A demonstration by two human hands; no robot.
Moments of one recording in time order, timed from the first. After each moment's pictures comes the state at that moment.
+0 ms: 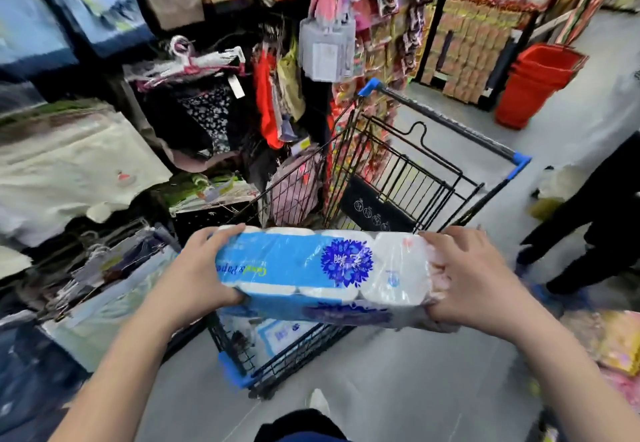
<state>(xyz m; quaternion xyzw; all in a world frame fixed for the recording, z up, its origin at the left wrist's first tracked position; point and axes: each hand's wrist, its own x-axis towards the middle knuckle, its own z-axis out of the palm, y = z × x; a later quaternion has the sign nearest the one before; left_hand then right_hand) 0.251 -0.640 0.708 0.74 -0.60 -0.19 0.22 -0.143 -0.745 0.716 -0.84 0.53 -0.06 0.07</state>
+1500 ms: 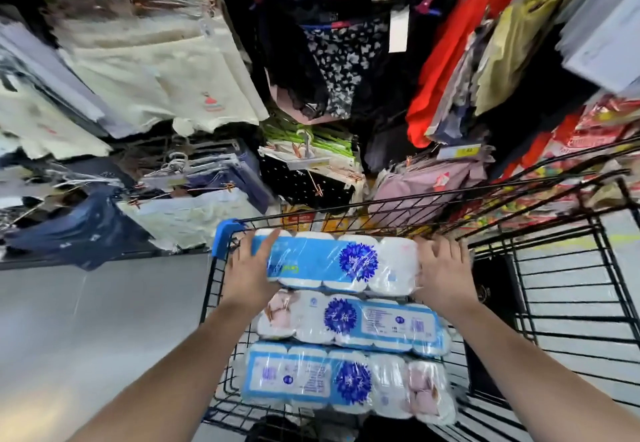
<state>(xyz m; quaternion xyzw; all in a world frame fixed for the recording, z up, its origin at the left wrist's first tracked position) 0.290 -0.801 0.512 0.95 -0.21 -0.21 0.08 0.101 -1.092 0.482 -0.95 0.28 0.13 0.03</state>
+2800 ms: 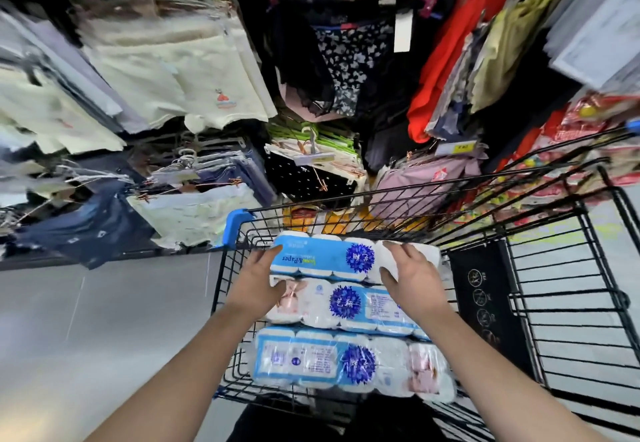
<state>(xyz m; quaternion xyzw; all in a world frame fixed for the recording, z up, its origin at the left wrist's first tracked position) 0.270 -0.764 0.517 0.91 -0.21 -0.28 0.22 0.103 -1.018 0.503 -0.93 0.28 0.06 0.21</state>
